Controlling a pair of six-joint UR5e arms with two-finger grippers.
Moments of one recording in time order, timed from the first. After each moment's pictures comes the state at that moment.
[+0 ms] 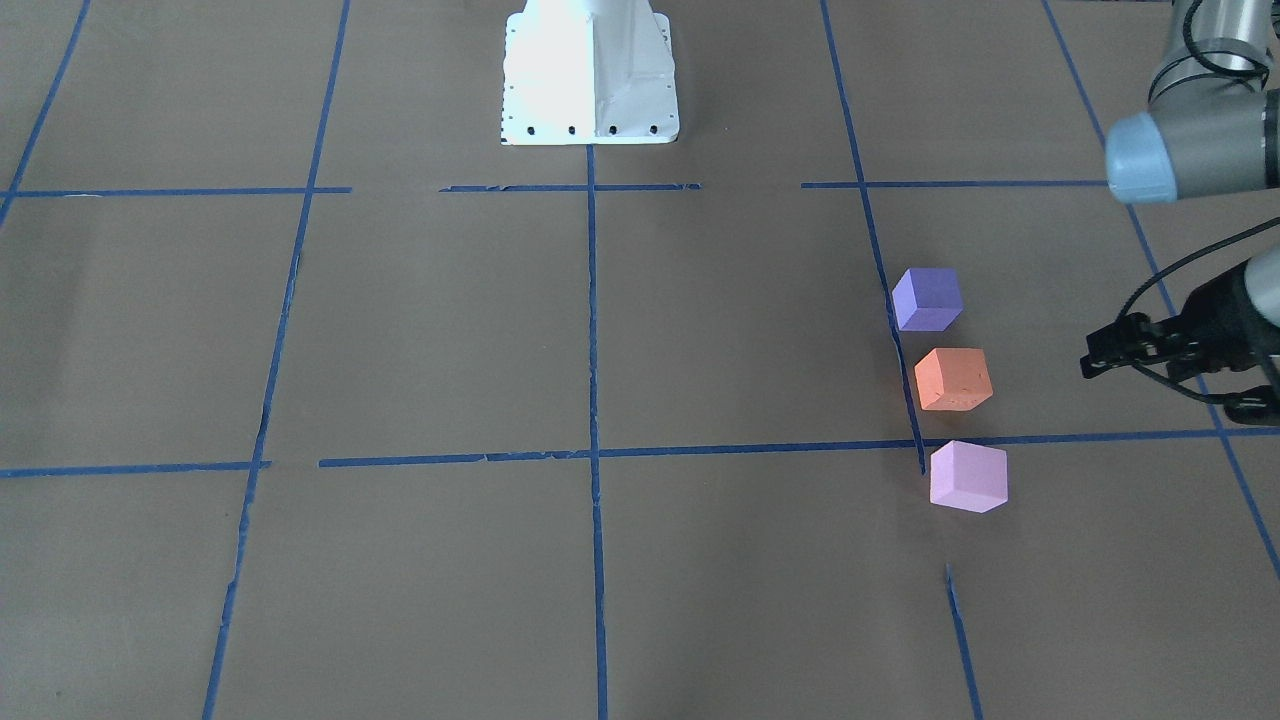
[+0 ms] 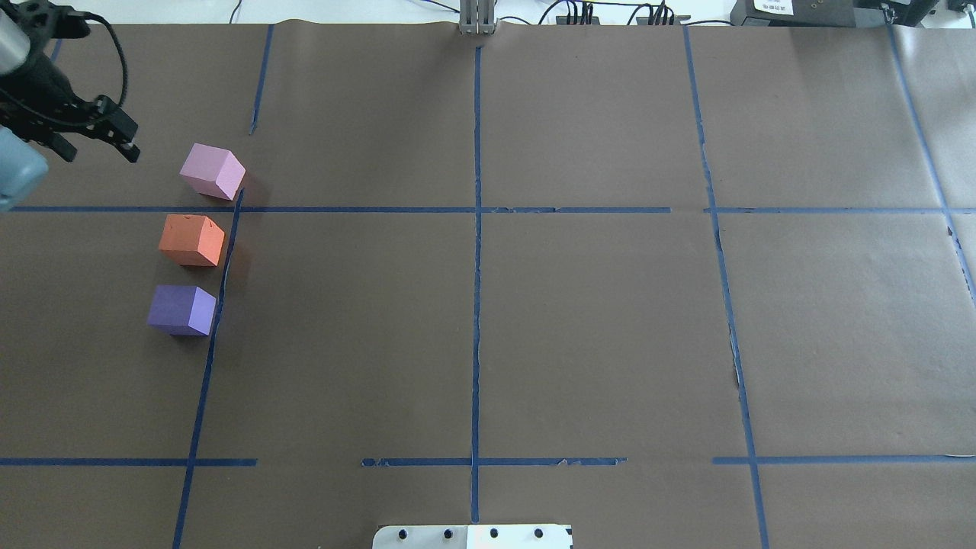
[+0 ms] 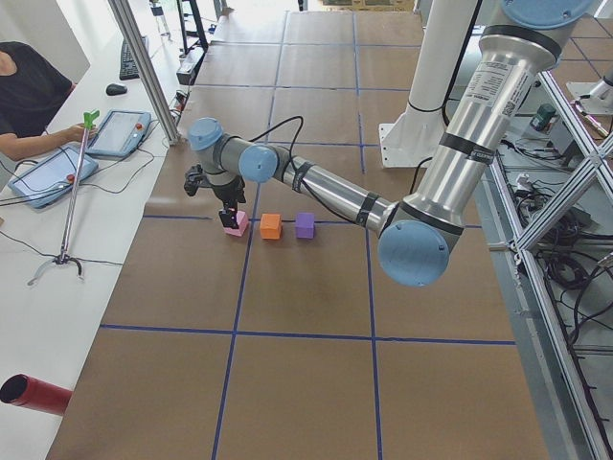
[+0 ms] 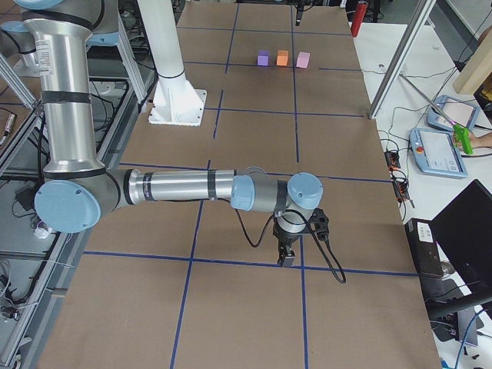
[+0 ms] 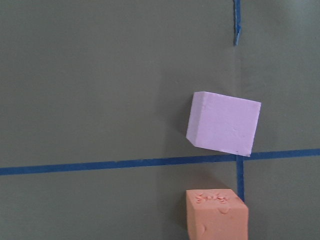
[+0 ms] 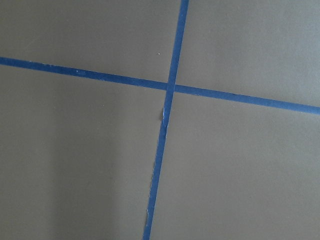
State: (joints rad) left arm -1.28 -1.94 -1.62 -1.40 -2.36 -0.27; right arm 1.52 -1.52 1.60 -1.72 2.29 -0.16
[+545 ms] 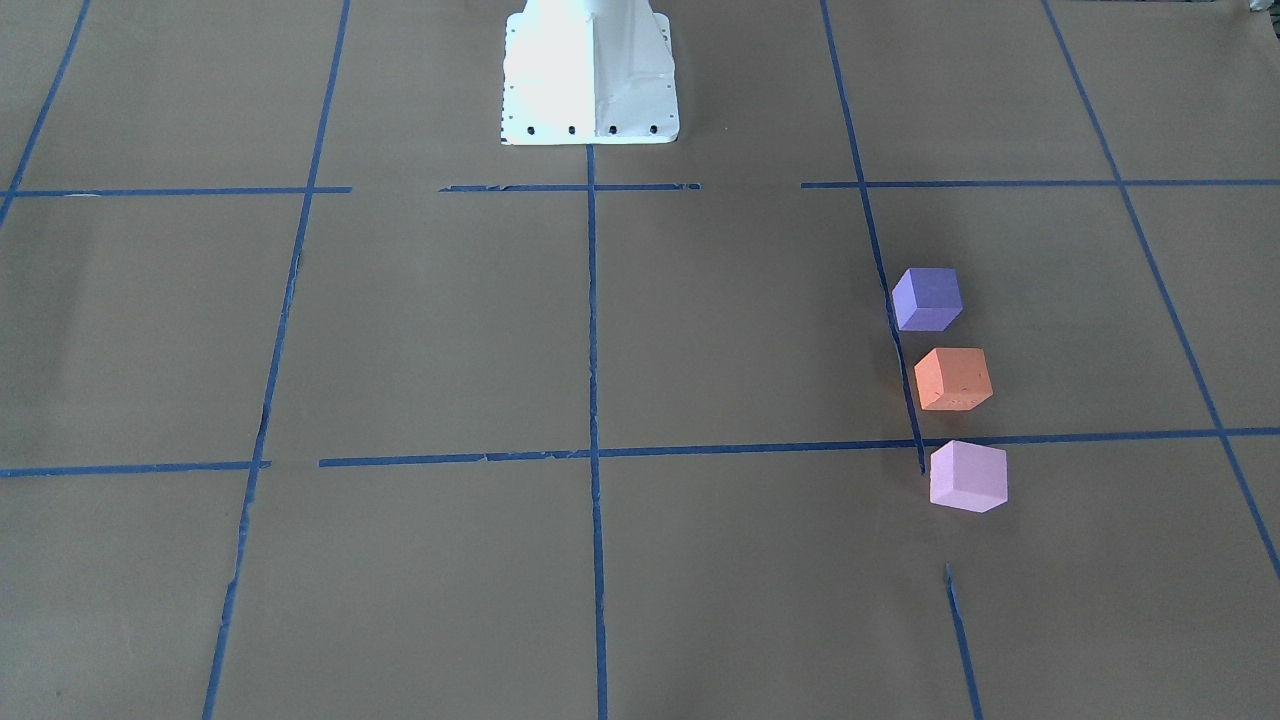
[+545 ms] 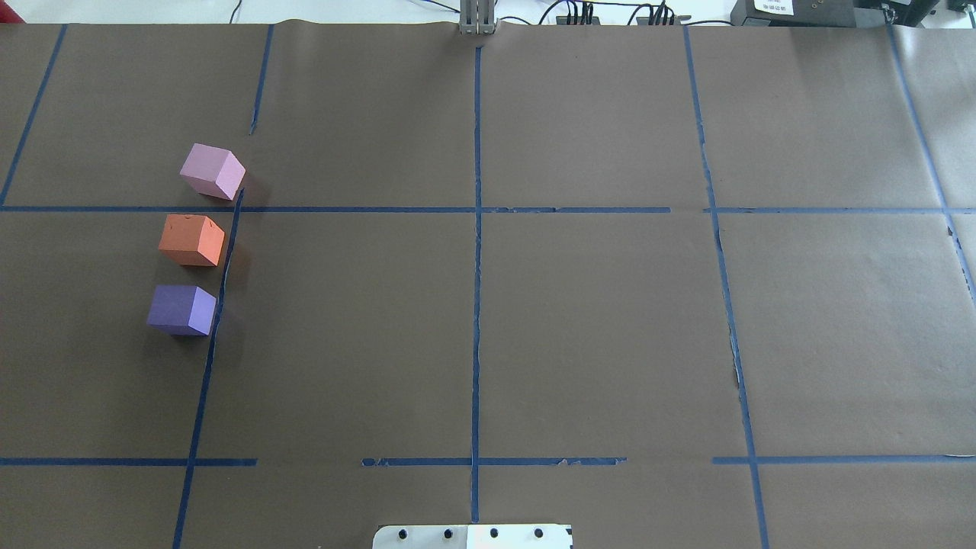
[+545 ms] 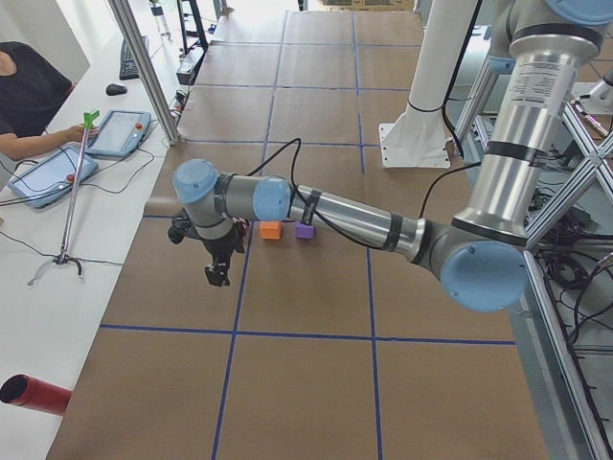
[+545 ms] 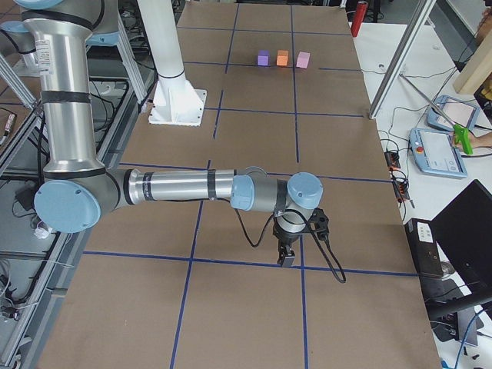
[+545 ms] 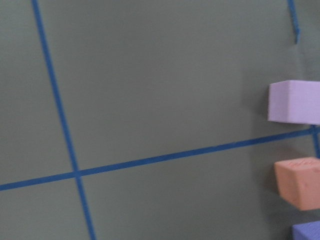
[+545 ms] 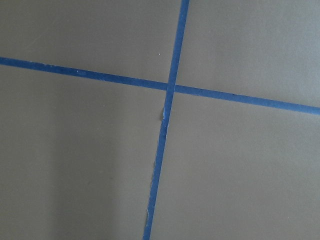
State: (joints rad) left arm -1.58 -1.71 -1.61 -1.35 -2.36 0.30; right arm 1.52 -1.52 1.60 -1.72 2.29 -0.16
